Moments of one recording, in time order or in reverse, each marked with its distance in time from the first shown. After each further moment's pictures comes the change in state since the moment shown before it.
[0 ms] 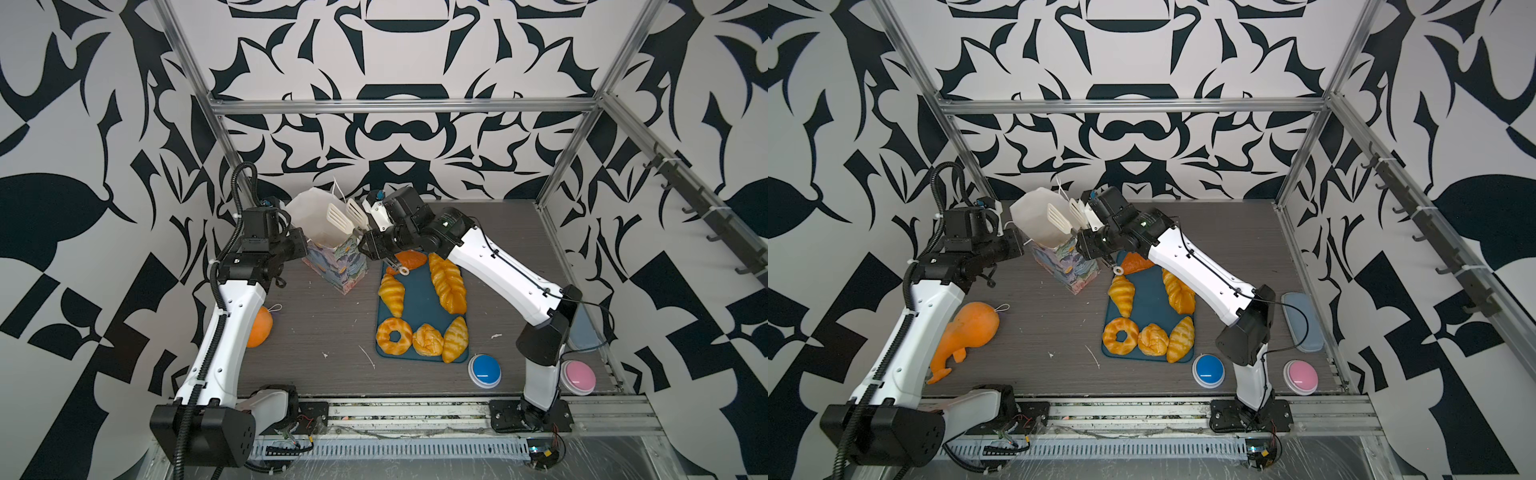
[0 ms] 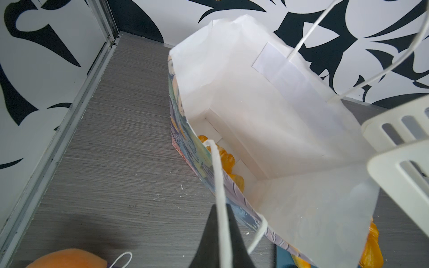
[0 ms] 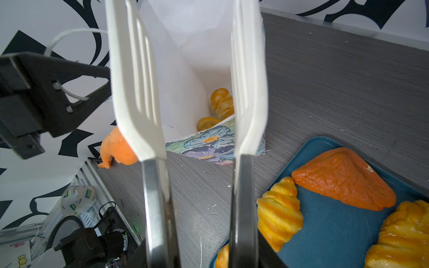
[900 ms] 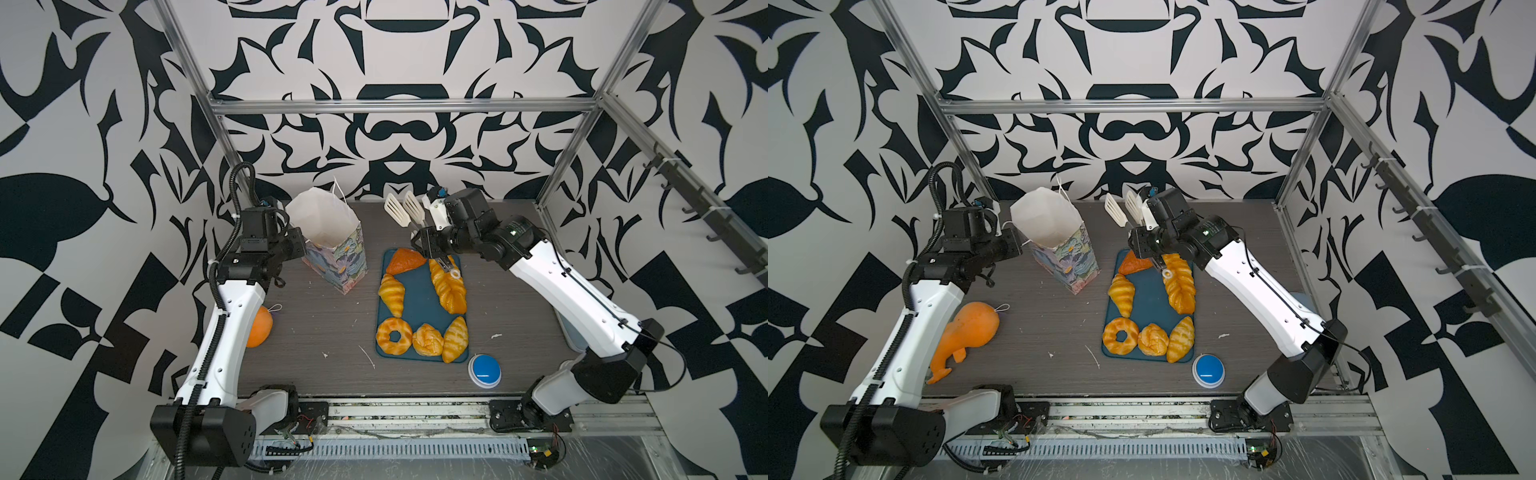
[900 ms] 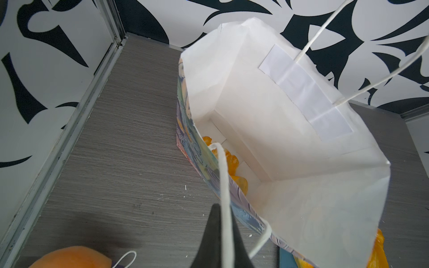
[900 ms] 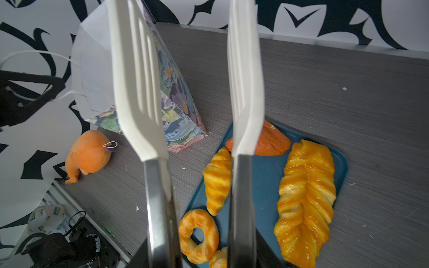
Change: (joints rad) left arm 0.010 0.000 0.000 0.000 -0.008 -0.001; right arm -0.170 -0.382 -0.387 -0.004 0.079 0.002
